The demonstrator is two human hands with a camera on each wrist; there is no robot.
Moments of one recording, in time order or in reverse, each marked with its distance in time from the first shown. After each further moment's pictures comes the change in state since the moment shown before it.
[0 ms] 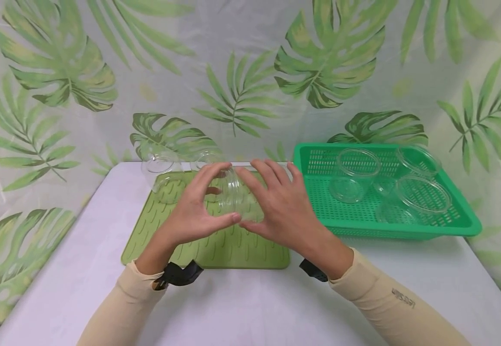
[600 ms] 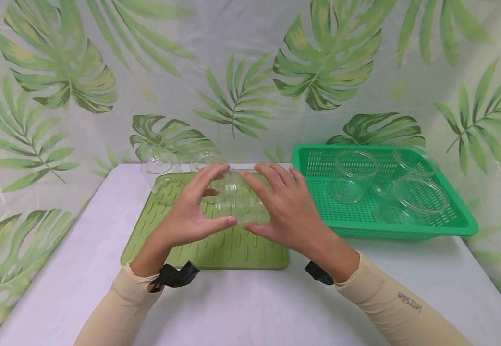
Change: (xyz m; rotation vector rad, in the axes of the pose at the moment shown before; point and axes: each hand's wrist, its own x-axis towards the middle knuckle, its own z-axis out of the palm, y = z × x) left_hand -0.004 0.001 -0.007 0.002 -0.038 0.012; right_hand -0.011 0.005 -0.004 0.047 -0.038 0.000
